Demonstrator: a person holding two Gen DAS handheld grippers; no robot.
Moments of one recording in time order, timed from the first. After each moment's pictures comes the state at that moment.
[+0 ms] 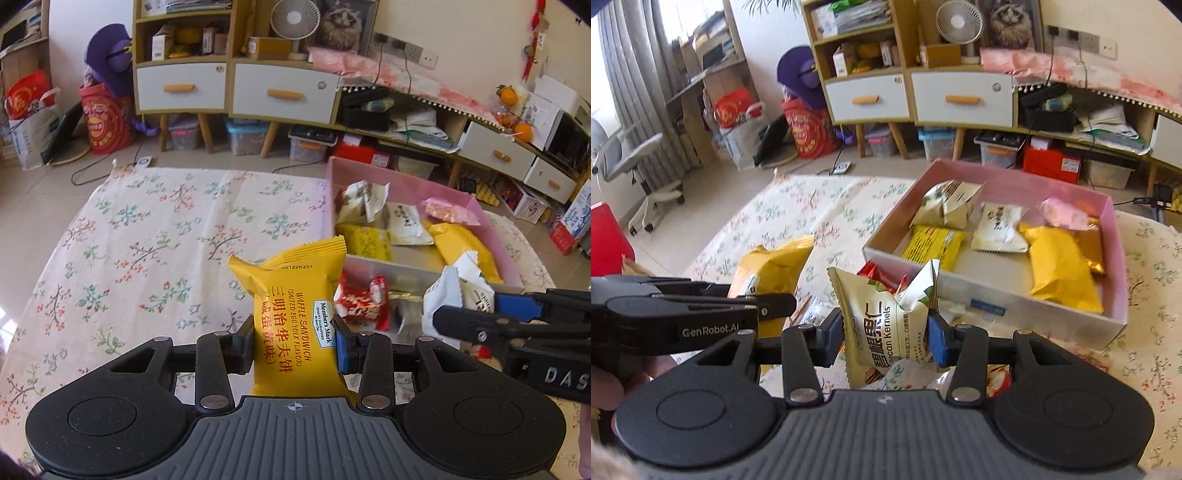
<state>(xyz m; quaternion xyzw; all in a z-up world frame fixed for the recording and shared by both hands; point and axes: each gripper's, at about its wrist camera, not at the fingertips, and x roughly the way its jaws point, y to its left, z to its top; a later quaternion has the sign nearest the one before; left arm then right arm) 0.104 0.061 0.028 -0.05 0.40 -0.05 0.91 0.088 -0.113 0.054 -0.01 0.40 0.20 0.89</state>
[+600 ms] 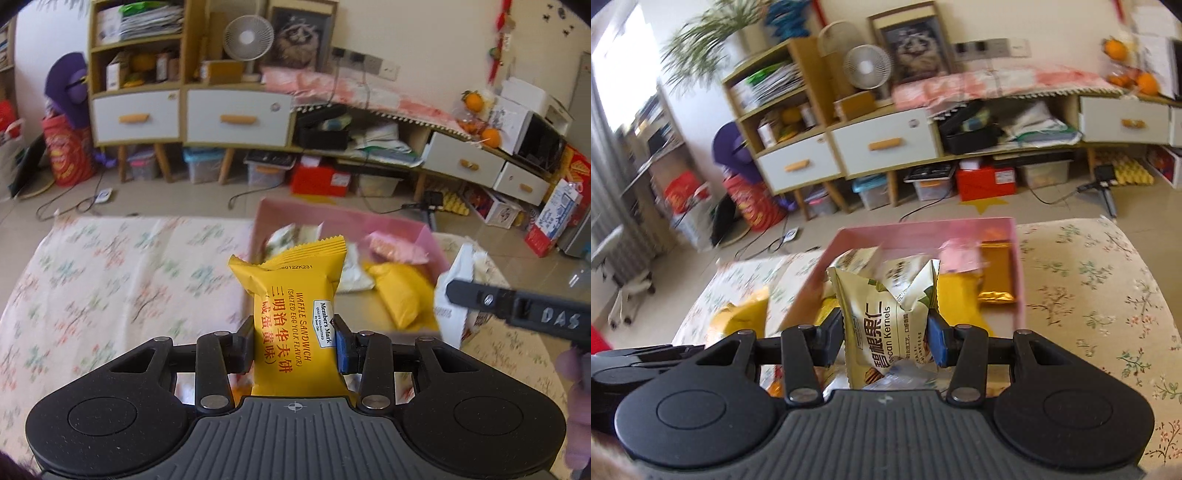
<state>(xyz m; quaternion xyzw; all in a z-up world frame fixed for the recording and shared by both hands) 0.145 -0.002 0.050 -0.04 0.37 -0.09 0.92 0.124 -0.196 0.066 0.10 0.35 0.11 0.92</state>
